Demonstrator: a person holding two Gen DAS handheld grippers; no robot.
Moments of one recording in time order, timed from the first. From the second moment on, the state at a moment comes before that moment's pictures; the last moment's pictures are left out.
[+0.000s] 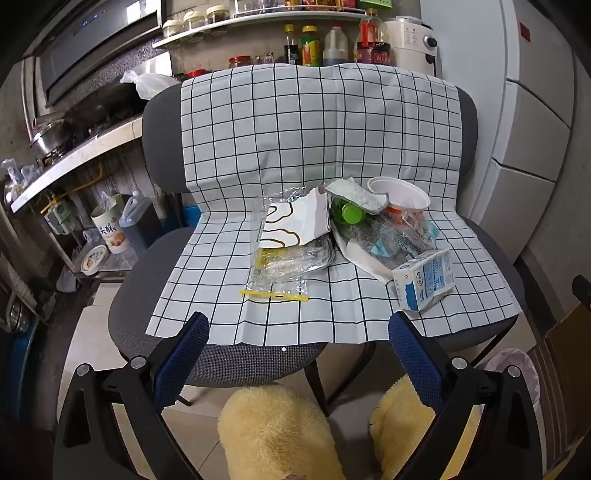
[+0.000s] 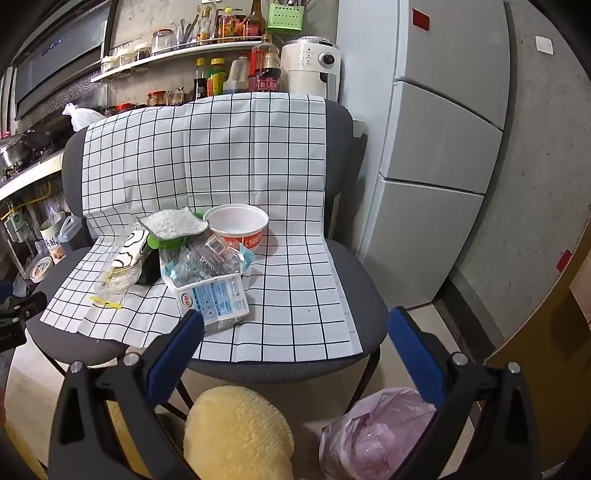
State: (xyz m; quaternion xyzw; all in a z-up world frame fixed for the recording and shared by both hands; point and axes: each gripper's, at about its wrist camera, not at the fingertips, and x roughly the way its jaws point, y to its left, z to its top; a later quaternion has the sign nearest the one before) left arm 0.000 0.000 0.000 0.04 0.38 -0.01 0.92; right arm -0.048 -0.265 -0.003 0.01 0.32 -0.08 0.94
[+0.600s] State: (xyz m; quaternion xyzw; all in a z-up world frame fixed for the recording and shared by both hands) left arm -0.003 0.001 -0.005 0.04 0.38 -0.01 0.92; right arm -0.047 -0.264 -0.005 0.01 0.32 -0.08 0.94
